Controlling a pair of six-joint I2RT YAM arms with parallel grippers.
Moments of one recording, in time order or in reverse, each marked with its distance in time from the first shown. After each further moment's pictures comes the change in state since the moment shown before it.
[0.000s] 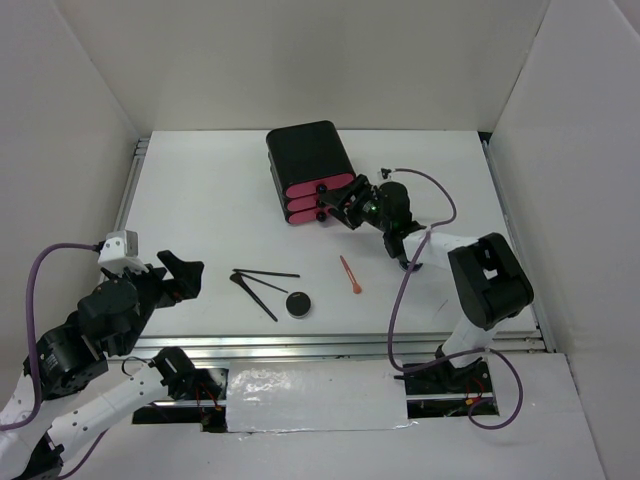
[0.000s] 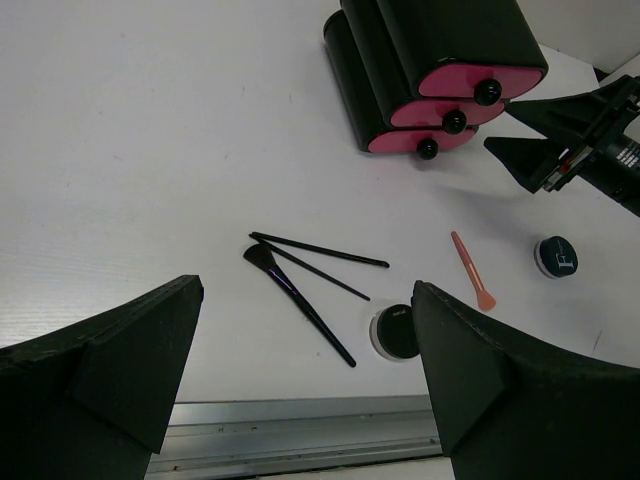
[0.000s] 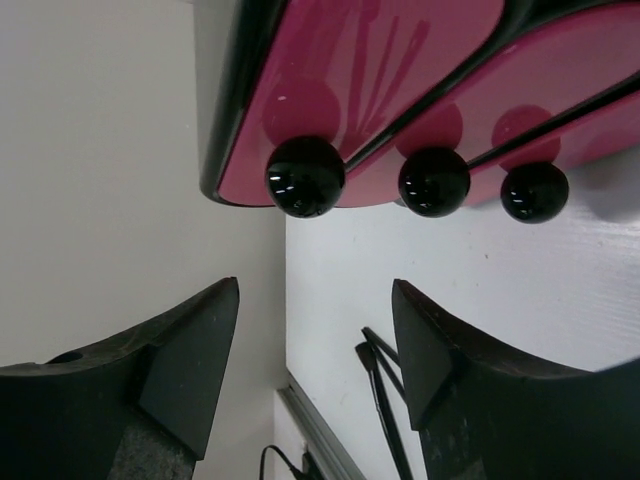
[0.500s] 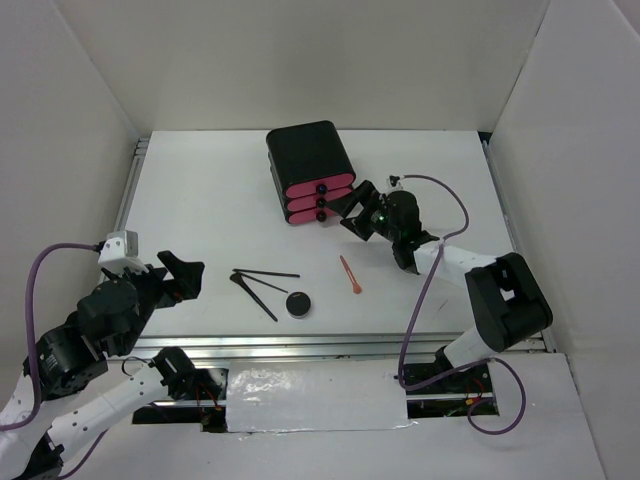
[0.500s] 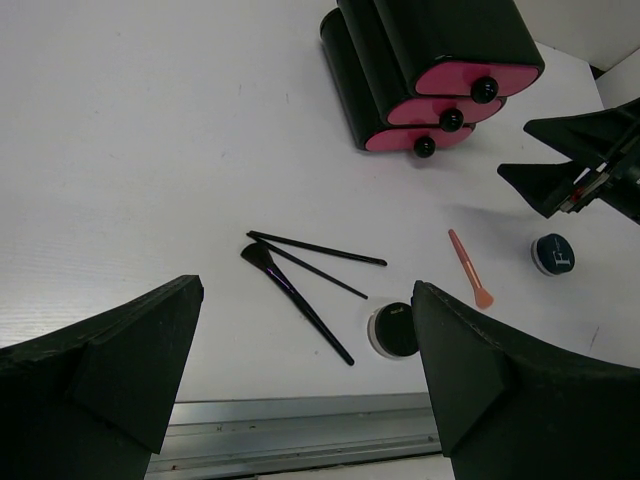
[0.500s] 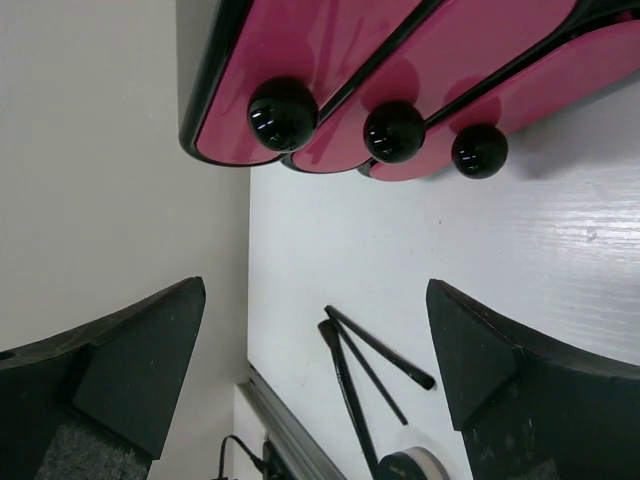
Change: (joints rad) left arm 0.000 -0.002 0.000 0.002 0.010 0.002; right arm 0.000 -0.157 -0.115 -0.078 0.059 -0.092
